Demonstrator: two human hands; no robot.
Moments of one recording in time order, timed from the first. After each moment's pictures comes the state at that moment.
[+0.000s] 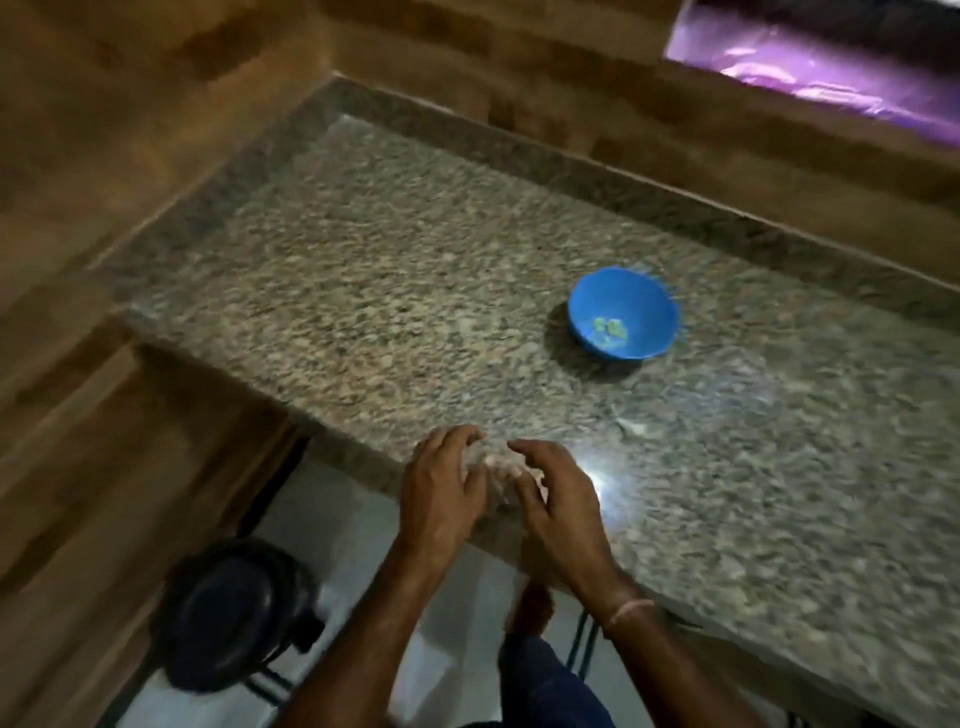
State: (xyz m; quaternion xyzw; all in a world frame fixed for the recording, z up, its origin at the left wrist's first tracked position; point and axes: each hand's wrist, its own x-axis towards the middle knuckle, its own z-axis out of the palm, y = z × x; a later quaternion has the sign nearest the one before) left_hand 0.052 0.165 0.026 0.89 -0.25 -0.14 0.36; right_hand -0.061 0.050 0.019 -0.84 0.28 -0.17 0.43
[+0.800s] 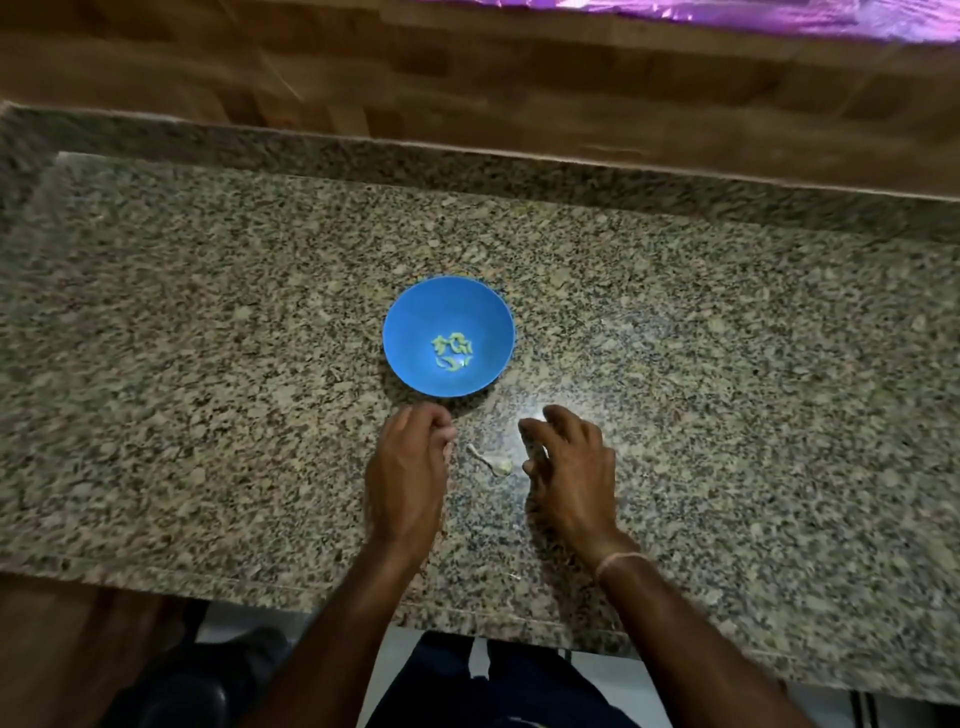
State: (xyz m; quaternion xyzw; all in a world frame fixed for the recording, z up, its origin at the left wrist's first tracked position) left_hand 0.050 -0.030 0.026 0.86 -0.36 -0.10 0.34; right_hand -0.109 -0.140 -0.024 -0.86 0.46 -0.06 0.22
